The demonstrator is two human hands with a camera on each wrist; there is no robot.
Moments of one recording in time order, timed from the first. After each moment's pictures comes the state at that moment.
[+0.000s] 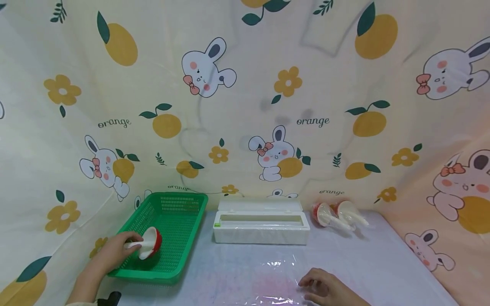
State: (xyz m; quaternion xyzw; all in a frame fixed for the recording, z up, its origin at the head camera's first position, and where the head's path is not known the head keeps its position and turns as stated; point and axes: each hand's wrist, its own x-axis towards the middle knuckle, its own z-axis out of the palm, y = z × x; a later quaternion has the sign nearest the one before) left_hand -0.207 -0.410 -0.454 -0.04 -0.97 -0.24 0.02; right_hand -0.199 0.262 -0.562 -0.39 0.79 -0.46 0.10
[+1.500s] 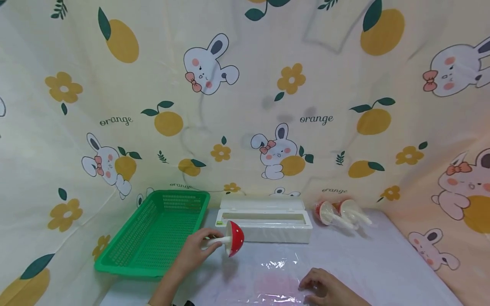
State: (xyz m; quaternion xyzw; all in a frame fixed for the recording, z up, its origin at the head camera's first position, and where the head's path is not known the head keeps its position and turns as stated) left_hand -0.214 -0.198 -0.478 -0.20 -0.88 -0.40 0.16; right_hand -0.201 0.255 -0.564 -0.36 0.79 -0.46 0.15
